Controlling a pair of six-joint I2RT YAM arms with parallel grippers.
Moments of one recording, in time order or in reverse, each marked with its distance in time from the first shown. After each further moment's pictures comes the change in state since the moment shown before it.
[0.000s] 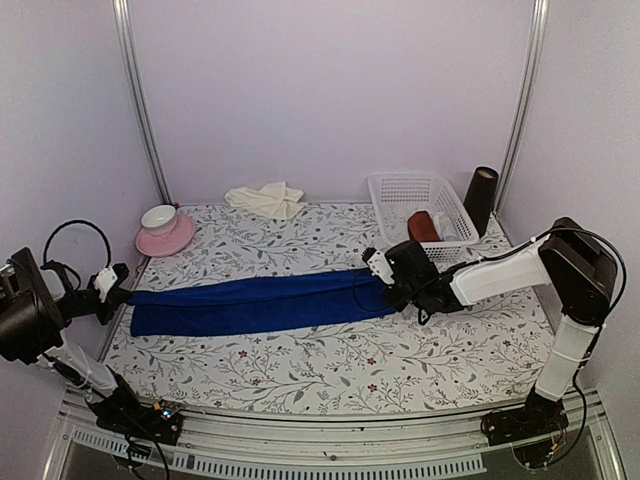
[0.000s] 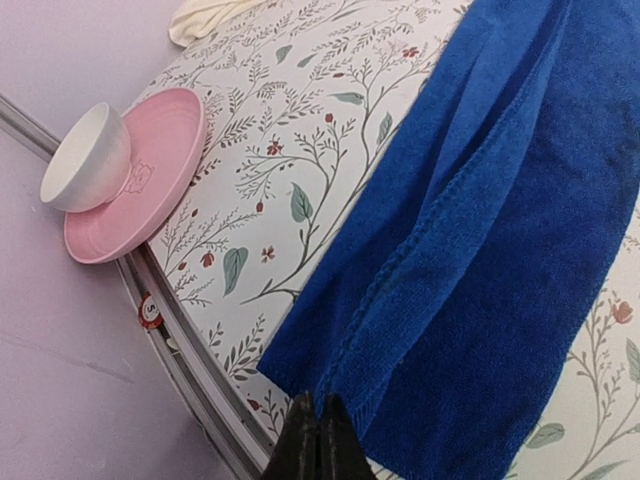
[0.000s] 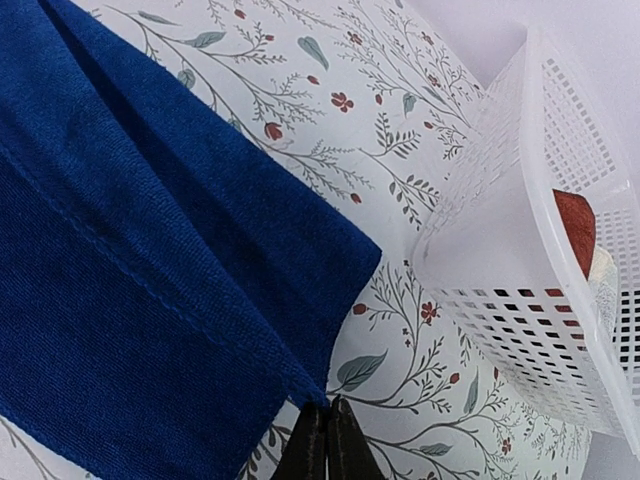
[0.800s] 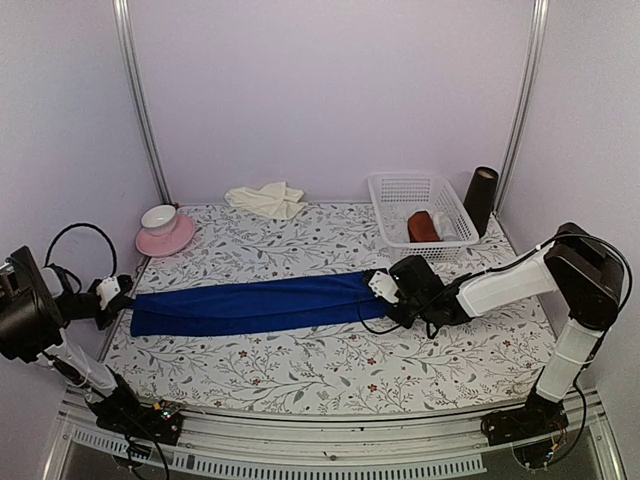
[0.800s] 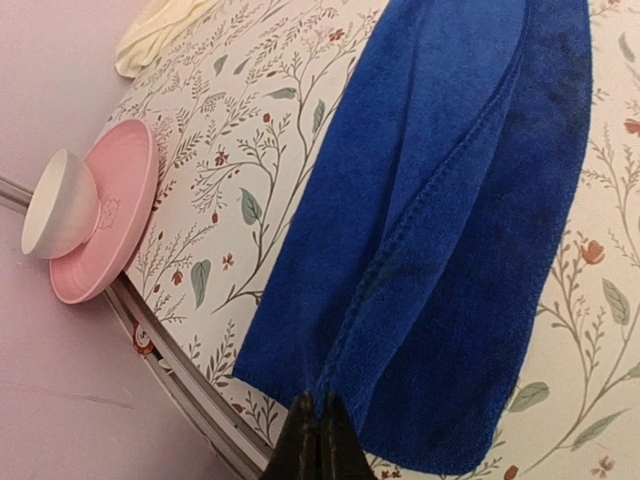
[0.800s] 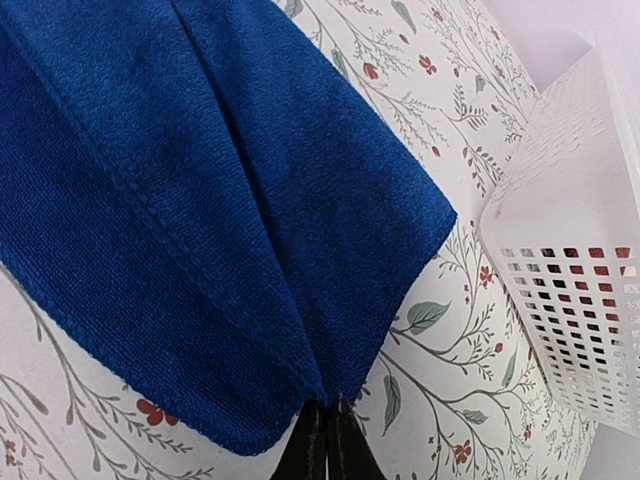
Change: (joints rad) left arm 0.017 0.014 0.030 -0.153 -0.016 0.294; right arm 0.032 -0.042 -0.102 -0.020 -0.051 -0.087
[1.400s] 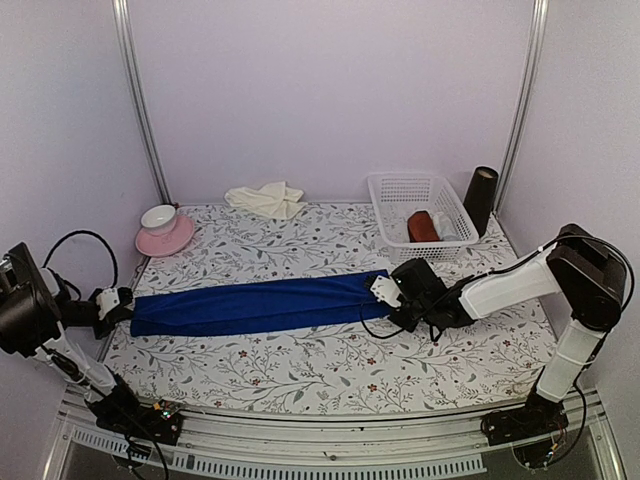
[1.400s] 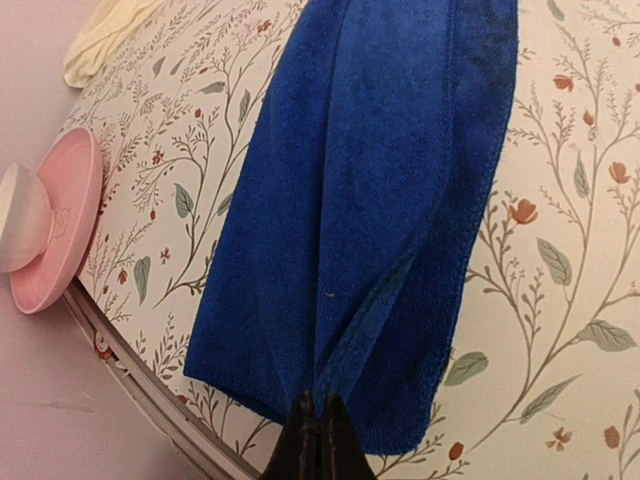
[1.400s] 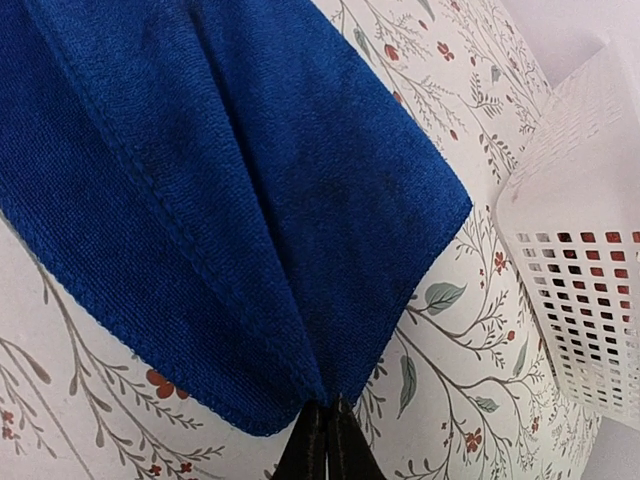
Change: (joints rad) left arm 0.047 0.038 0.013 -0.175 -0.042 0.216; right arm 0.000 -0.021 -0.035 -0.009 -0.016 -0.013
